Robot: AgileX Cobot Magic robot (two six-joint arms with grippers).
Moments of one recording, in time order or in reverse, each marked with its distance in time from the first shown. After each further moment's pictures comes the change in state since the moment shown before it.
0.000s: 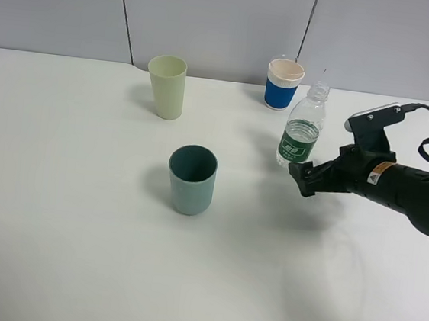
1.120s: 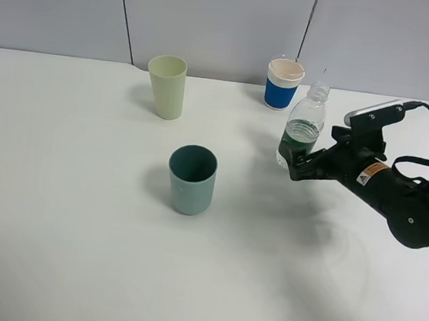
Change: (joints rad) left arm 0.000 0.000 0.000 0.000 0.000 0.000; right arm 0.000 0.168 -0.011 -0.014 -0.427 -0.018
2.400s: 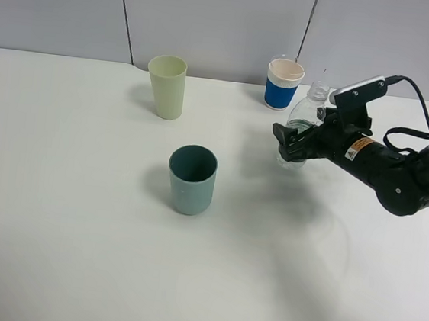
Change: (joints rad) left arm 0.000 0.000 0.000 0.000 0.000 0.000; right arm 0.000 0.001 -0.154 -0.073 0.141 0.002
